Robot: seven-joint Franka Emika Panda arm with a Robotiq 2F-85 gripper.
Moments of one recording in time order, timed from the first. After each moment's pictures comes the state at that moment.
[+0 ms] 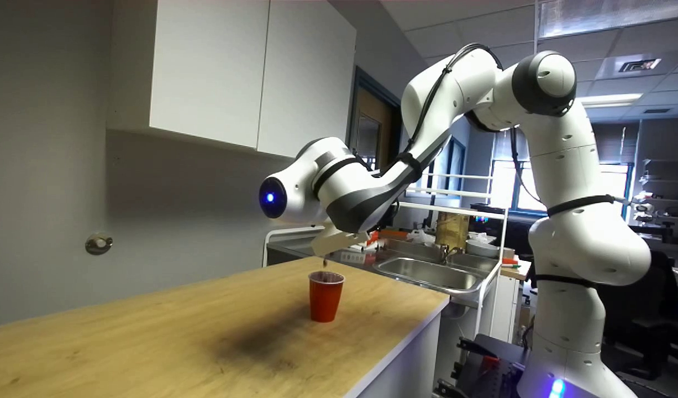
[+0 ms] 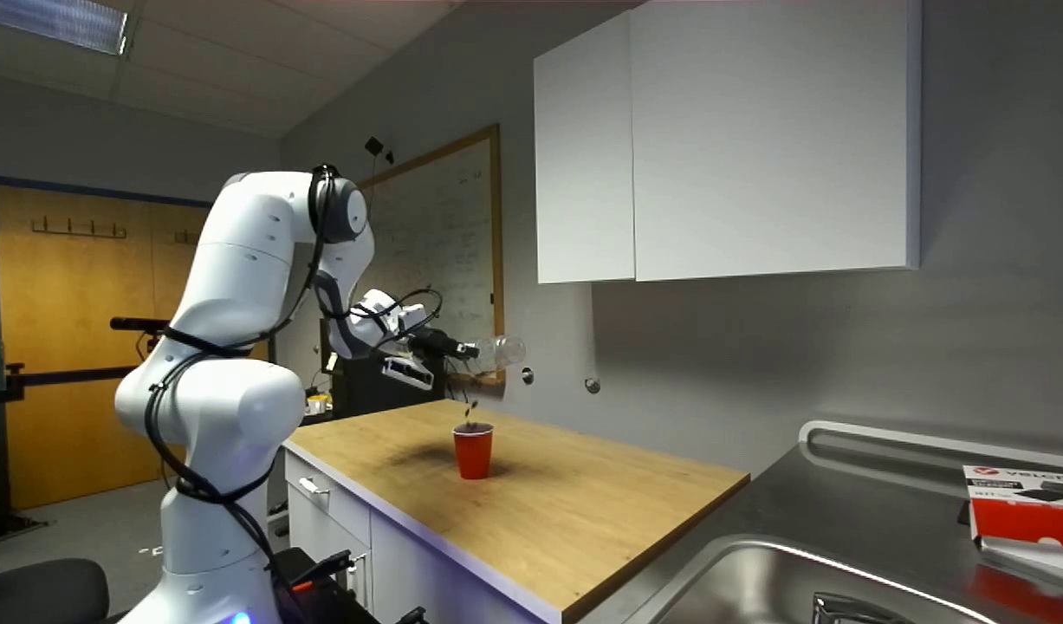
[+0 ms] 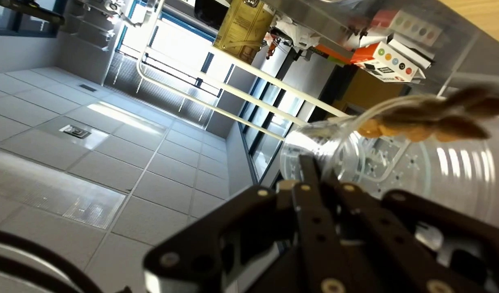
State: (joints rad) arm 0.42 0.28 0.29 -1.97 -1.16 1.12 1.97
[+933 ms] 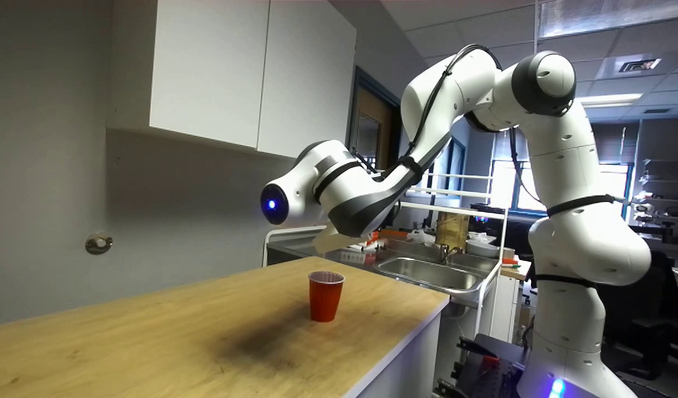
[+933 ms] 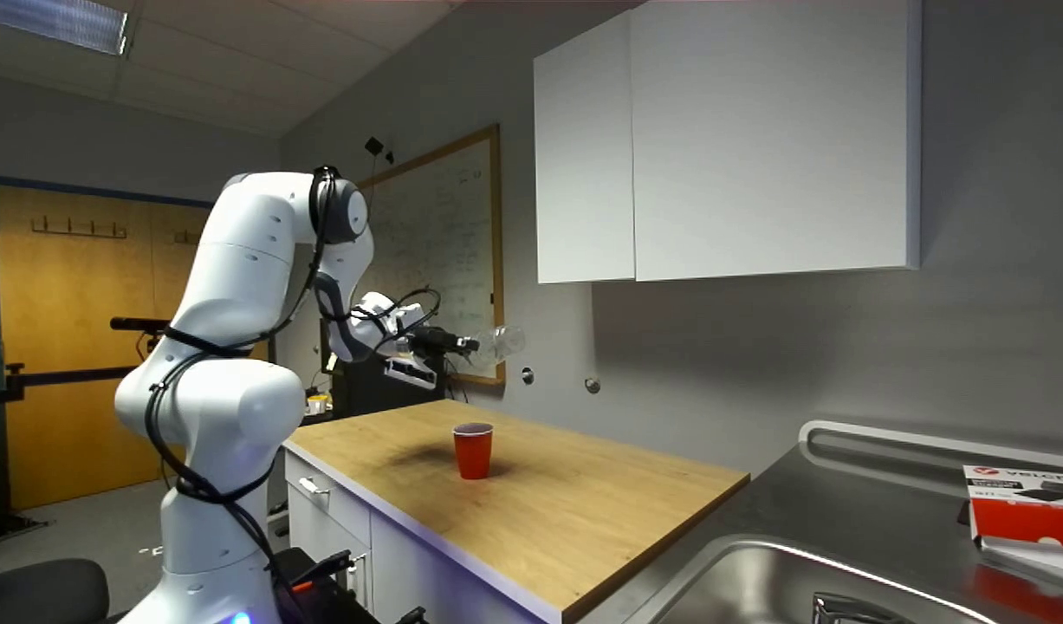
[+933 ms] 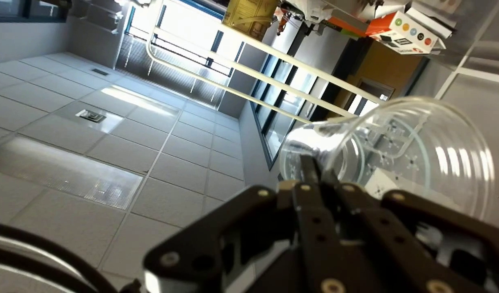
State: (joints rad) arm 0.42 0.29 0.30 -1.98 -1.20 1.06 2.00
